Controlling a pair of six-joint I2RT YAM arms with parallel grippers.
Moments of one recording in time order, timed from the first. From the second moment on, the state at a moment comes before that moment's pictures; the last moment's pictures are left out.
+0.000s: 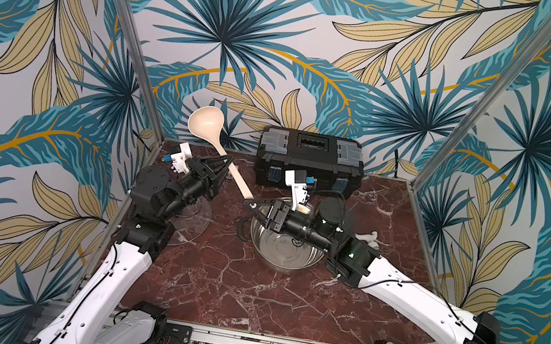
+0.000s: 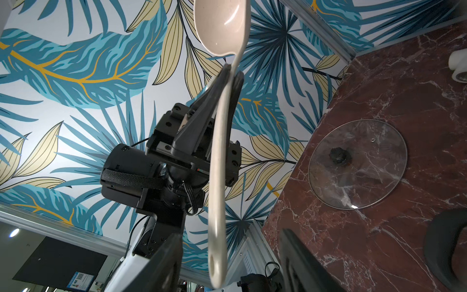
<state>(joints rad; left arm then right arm) -0.18 0.93 0.91 0.20 0.44 -1.62 0.91 1.38 1.20 0.17 -0.28 0.99</state>
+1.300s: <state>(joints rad) -0.18 0.86 0.81 0.22 0.45 -1.64 0.93 1.43 1.23 0.22 -0.32 1.08</state>
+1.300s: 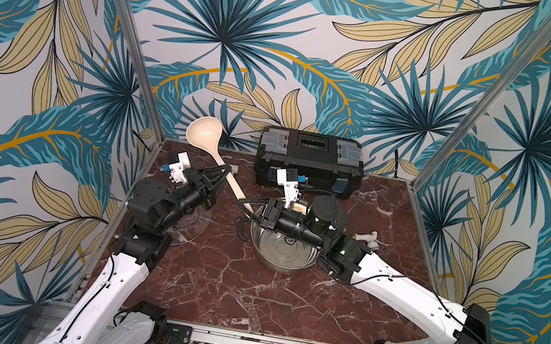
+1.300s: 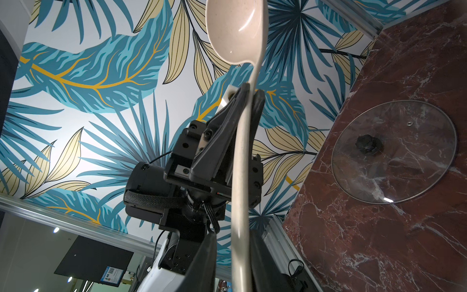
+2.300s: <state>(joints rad) -0.18 0.66 0.92 -0.29 0.42 -1.36 0.91 1.43 1.69 -0.63 0.07 0.56</state>
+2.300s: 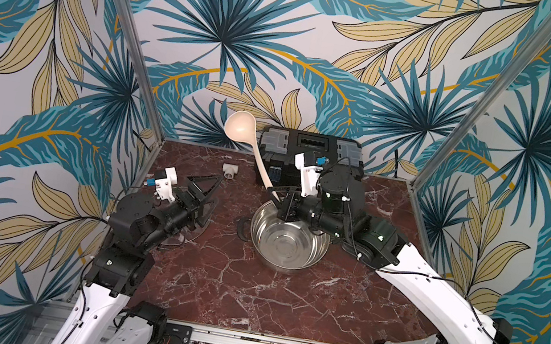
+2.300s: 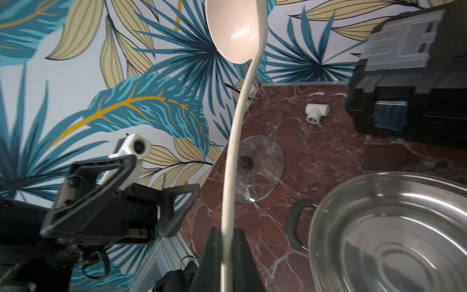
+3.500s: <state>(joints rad) -0.70 0.85 0.99 -0.67 -0.04 -0.28 0.88 1.68 1.75 -1.48 0.40 0.25</state>
